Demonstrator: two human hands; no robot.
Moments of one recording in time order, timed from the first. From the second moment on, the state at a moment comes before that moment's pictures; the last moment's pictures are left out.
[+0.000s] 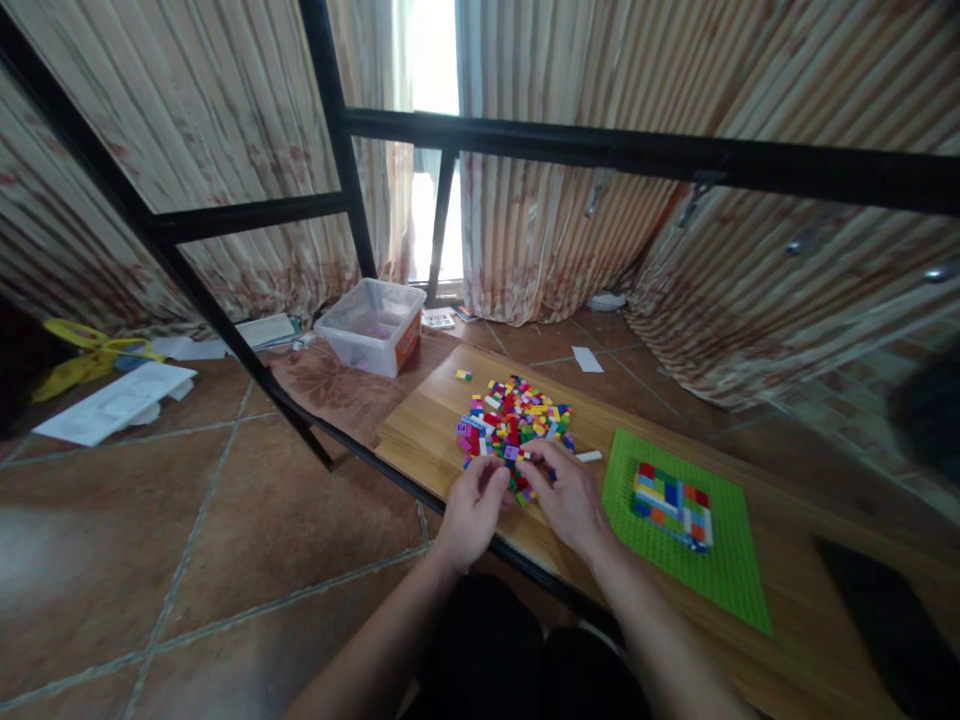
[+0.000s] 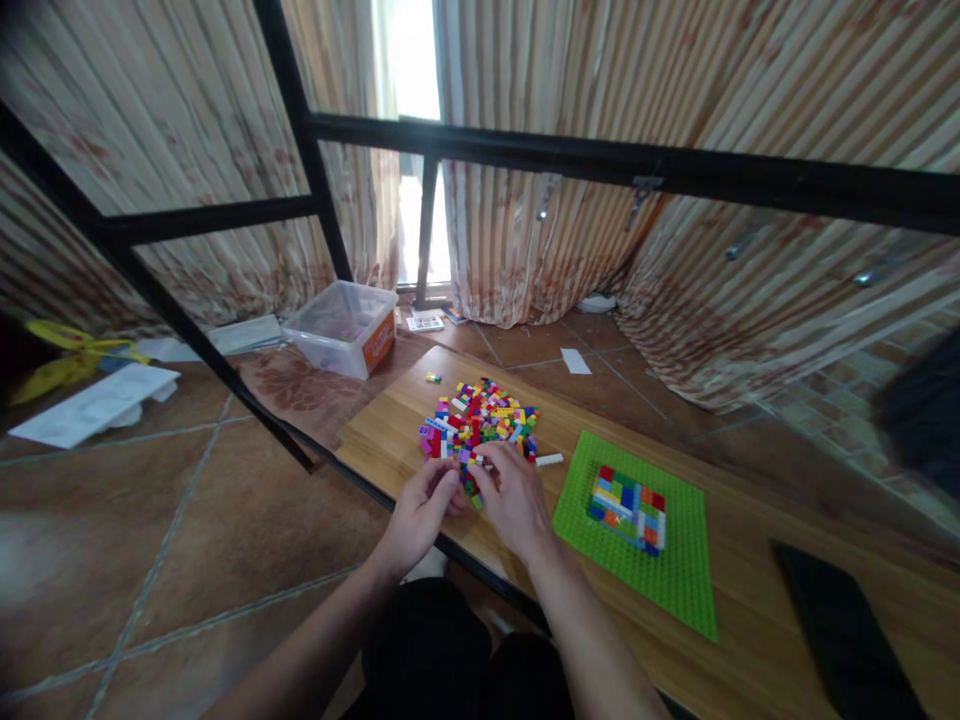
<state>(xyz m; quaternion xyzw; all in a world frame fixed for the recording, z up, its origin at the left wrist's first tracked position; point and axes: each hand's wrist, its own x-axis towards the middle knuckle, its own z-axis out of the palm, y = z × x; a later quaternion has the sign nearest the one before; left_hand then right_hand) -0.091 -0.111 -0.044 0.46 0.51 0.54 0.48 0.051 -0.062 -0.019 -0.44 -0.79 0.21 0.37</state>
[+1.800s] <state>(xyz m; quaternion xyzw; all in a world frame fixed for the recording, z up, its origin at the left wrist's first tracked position) -0.070 -0.107 -0.045 0.39 0.58 0.47 0.55 0.220 -0.119 -0.045 -0.65 -0.66 0.07 0.37</state>
